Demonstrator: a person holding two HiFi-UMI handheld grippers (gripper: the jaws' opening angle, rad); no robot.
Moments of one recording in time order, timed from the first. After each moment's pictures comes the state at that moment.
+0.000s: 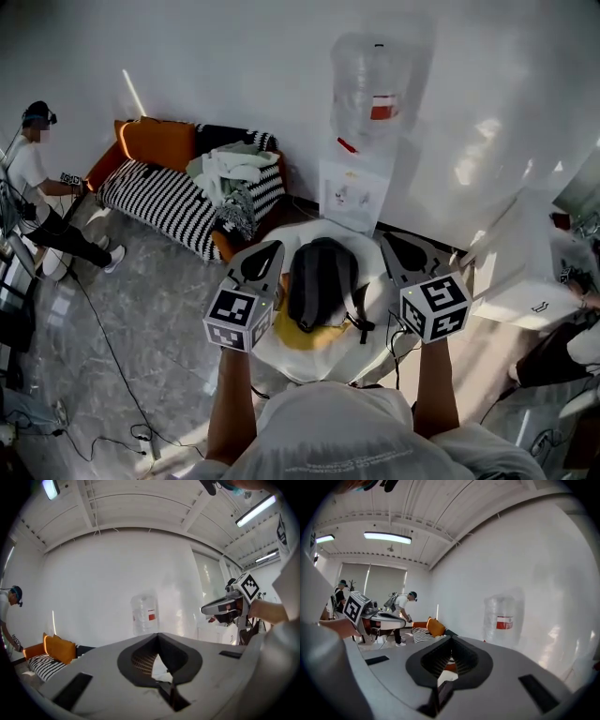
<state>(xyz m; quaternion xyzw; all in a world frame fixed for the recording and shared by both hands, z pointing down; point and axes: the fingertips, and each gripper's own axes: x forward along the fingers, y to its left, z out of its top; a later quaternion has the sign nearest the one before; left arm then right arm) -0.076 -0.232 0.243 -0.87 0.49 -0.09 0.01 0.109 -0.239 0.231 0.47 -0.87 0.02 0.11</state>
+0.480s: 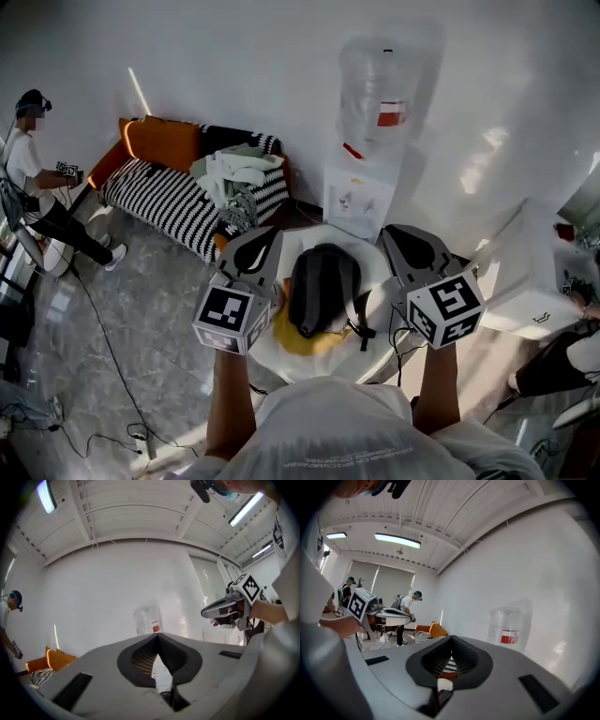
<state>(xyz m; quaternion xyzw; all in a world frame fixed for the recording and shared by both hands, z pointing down) -0.080 -0.245 0.188 -0.86 0.50 -0.07 0.07 0.092 -0.251 0.187 0.45 -0.89 -0.03 0.10</state>
